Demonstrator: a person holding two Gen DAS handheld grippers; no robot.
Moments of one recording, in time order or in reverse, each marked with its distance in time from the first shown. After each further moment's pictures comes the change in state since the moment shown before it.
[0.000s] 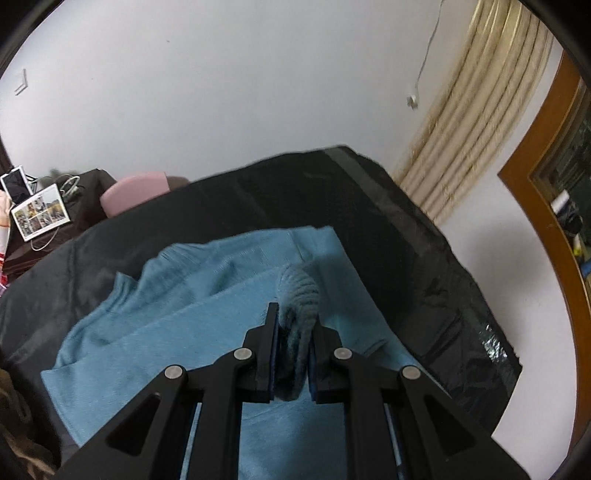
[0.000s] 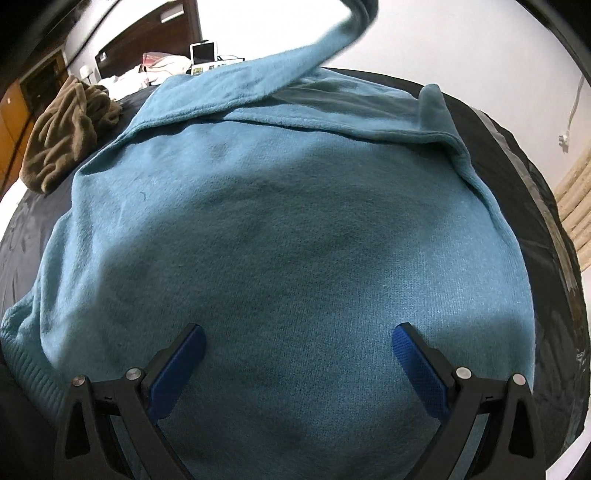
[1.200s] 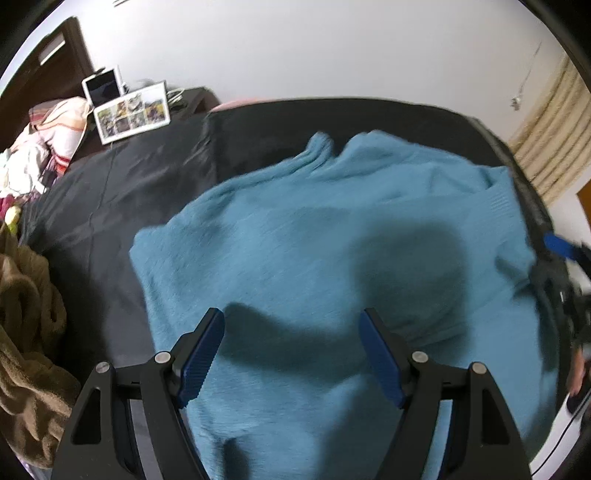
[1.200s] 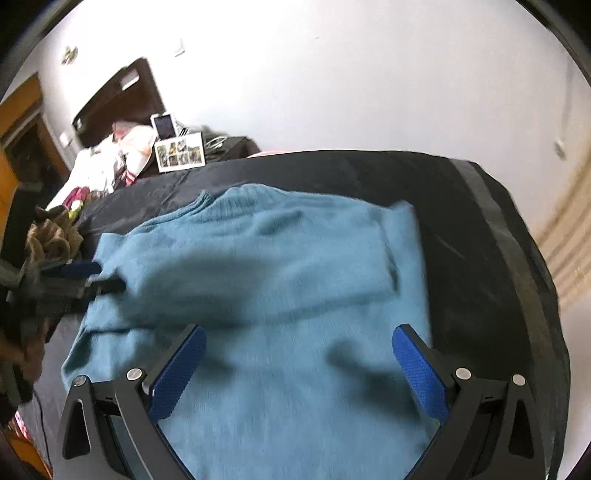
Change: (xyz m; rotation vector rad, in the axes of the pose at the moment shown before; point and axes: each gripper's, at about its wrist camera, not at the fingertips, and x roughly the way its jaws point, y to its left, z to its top) left arm 0.001 0.170 -0.119 -0.242 0.115 0.239; right arm 0.021 -0.088 0.203 0.117 -0.102 0.050
